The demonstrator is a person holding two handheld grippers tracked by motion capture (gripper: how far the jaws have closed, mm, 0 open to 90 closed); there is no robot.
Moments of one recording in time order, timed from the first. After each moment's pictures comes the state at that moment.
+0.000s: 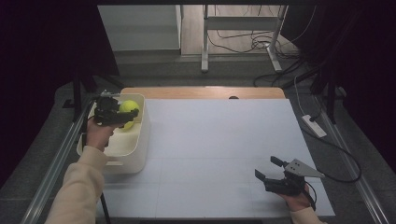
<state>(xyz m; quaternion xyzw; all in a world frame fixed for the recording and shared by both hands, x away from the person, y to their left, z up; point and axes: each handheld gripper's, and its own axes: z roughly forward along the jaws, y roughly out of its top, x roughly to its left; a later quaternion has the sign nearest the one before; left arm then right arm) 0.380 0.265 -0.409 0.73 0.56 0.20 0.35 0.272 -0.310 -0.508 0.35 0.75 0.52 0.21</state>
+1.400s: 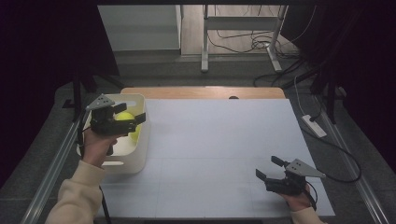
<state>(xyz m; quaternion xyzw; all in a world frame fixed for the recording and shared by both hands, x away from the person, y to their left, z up) 0.318 0.241 -0.378 0.71 0.45 0.20 0.50 0.273 -0.312 -0.508 0.35 0.75 0.52 0.21</state>
